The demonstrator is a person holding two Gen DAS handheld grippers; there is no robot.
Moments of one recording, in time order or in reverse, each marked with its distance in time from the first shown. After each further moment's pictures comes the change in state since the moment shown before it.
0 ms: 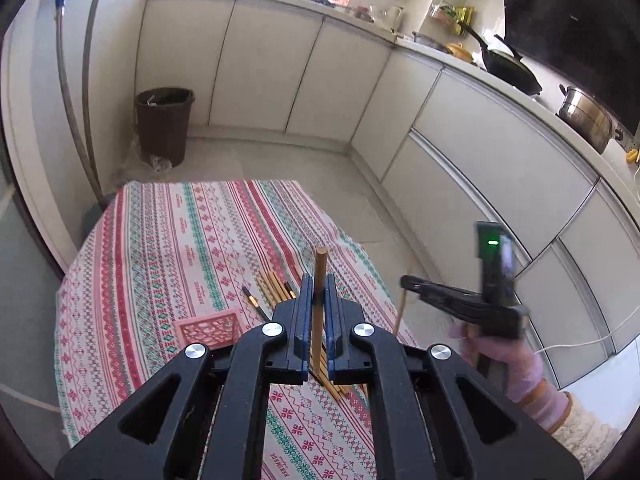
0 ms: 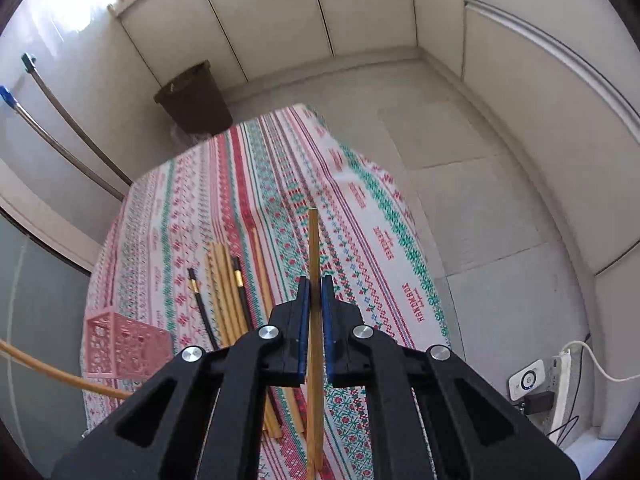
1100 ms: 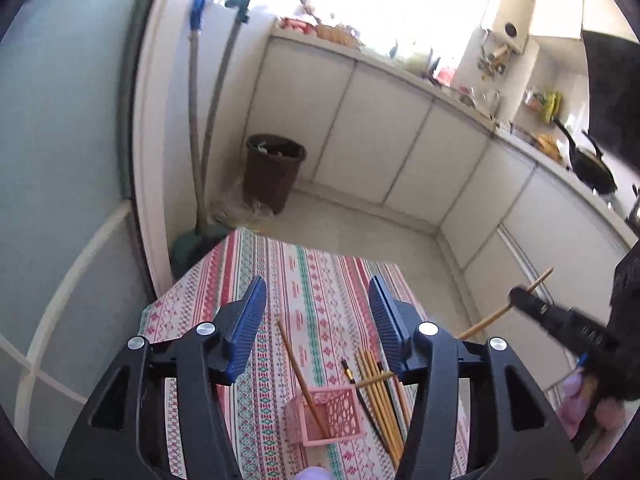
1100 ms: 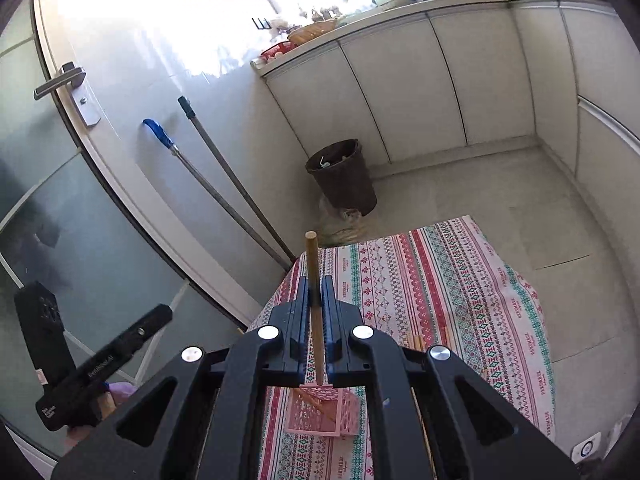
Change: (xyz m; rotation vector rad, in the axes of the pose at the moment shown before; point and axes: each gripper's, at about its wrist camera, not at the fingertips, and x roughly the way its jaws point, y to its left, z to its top) left arm -0.065 0.085 0.034 -0.229 -0.236 0.271; right arm -0.076 0.149 0.044 -0.142 -0.157 0.380
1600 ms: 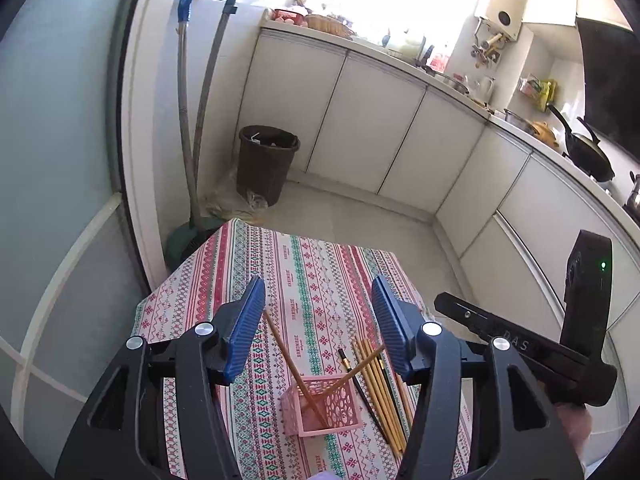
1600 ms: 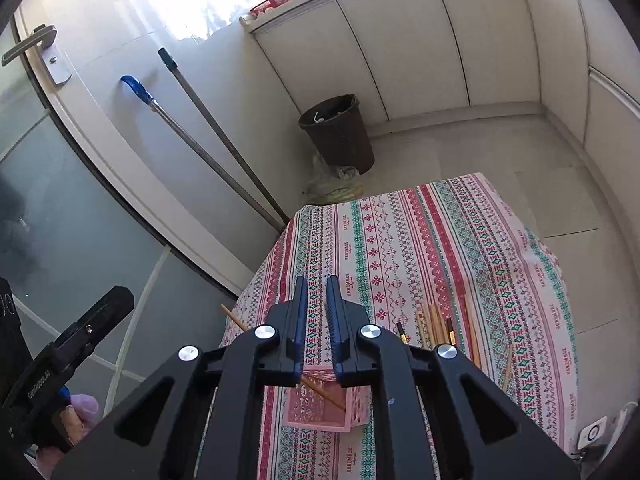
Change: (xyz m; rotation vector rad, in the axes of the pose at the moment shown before) left arm 0.008 -0.013 -0.008 0.045 0.051 -0.010; right arm 0.058 0.006 -0.021 0.018 0.110 -0.041
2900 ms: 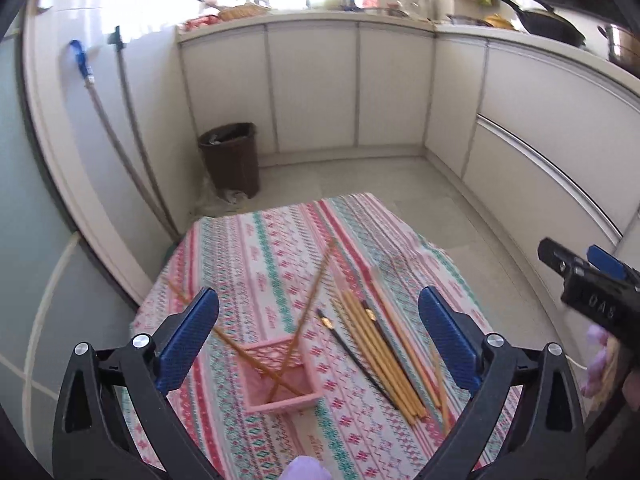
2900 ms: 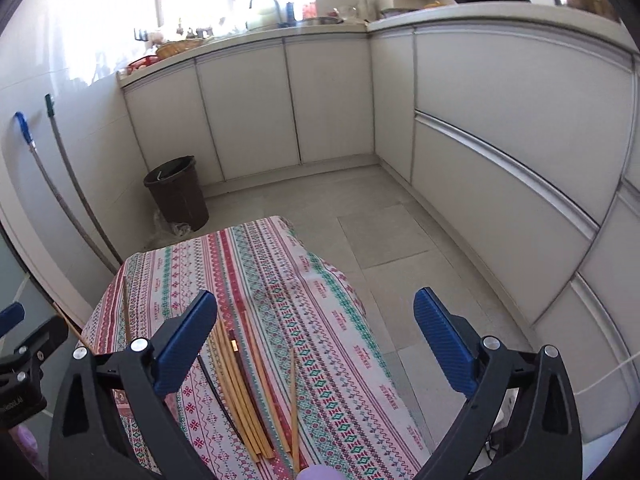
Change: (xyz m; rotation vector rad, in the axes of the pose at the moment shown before) left arm 0.045 -0.126 -0.074 0.372 0.103 0.063; right arm -0.117 -0.136 -0.059 0.134 -0.243 -0.541
